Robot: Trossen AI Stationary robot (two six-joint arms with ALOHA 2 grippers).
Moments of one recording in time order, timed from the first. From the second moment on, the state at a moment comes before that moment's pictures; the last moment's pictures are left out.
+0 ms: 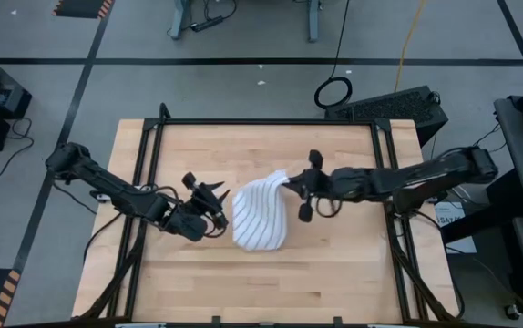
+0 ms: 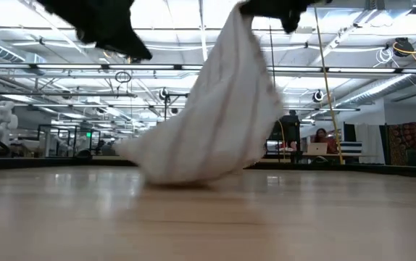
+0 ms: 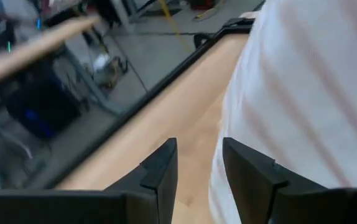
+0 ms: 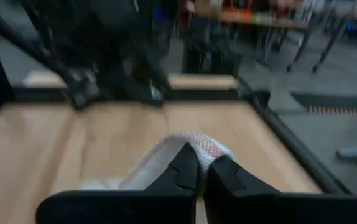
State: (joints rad) left arm -0.43 1.30 0.78 -0.25 -1.07 -0.46; right arm 0.15 1.23 0.89 0.14 0.37 -0.01
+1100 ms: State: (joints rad) left arm -0.31 1.85 0.87 1.03 -0.52 0.27; right arm 0.15 1.25 0.89 0.33 0.52 0.07
